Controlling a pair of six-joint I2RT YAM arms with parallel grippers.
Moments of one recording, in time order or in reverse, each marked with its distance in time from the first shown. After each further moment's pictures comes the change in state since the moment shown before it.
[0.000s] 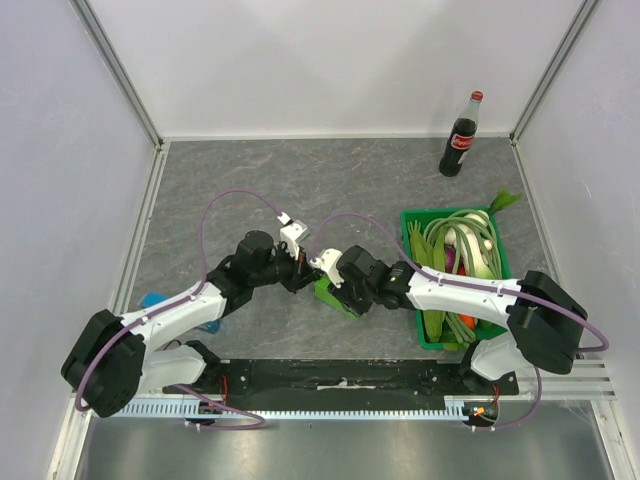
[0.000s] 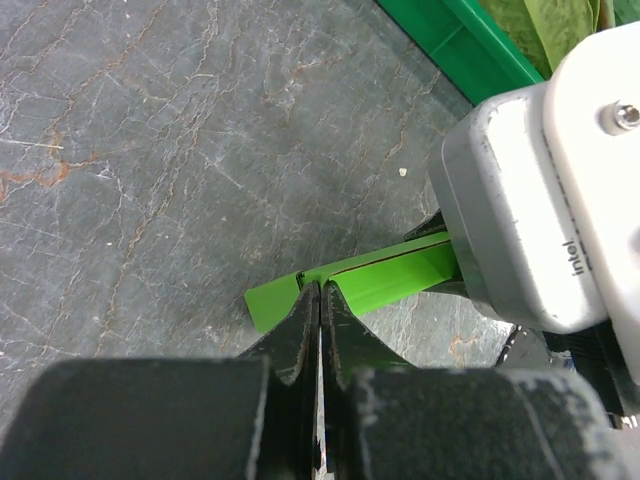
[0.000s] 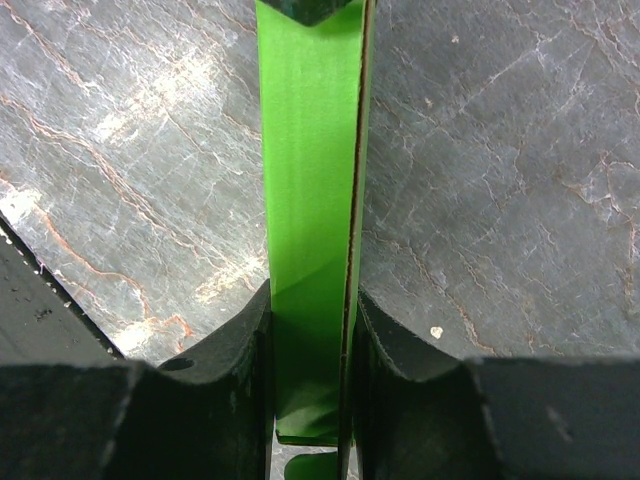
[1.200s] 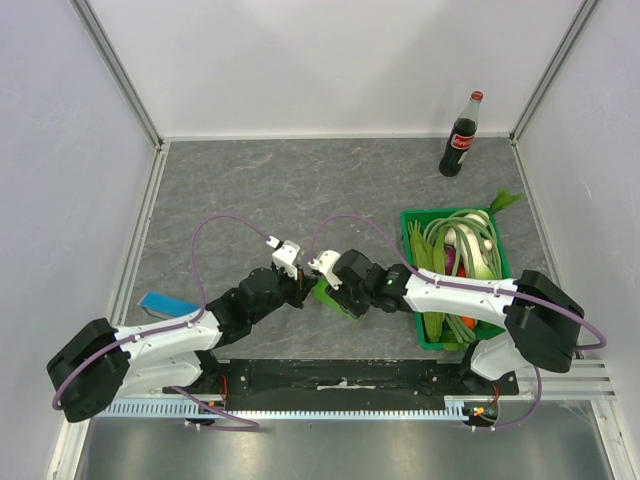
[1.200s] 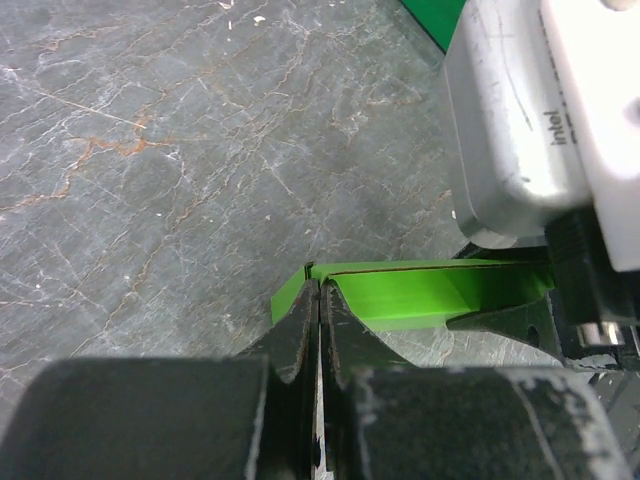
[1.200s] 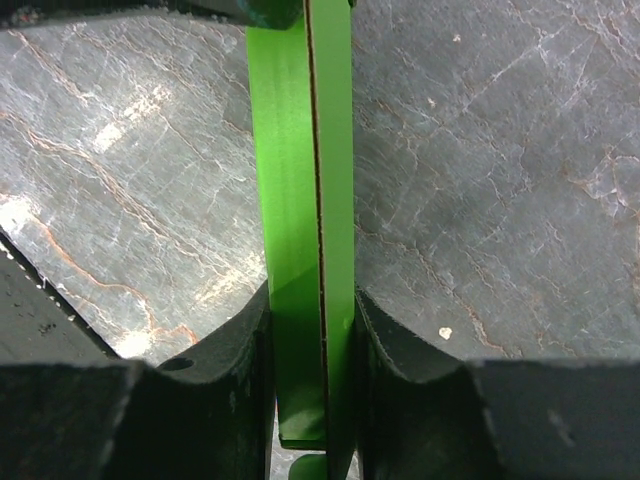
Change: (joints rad) left arm -0.248 -0.120 -0.212 0.238 -0.506 -0.130; right arm 0.021 0.013 0.002 0.009 0.056 0.035
